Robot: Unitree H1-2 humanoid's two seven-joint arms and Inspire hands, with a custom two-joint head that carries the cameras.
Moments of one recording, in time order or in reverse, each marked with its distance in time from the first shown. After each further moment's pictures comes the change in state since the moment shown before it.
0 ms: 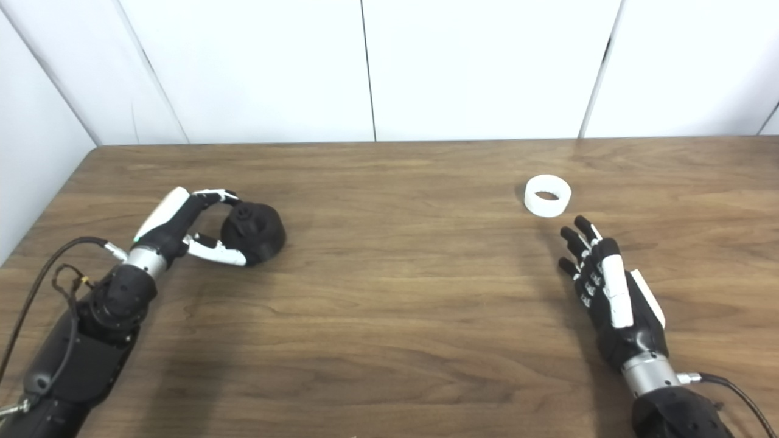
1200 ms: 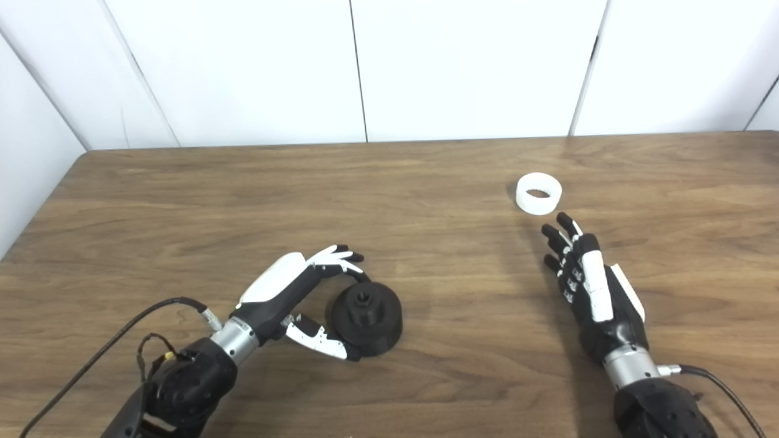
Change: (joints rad) left arm 0.171 -0.169 -0.210 -0.292 0.130 -0.131 -0.077; right arm -0.002 0.026 0.021 -0.030 -0.026 0.040 -0.022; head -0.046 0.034
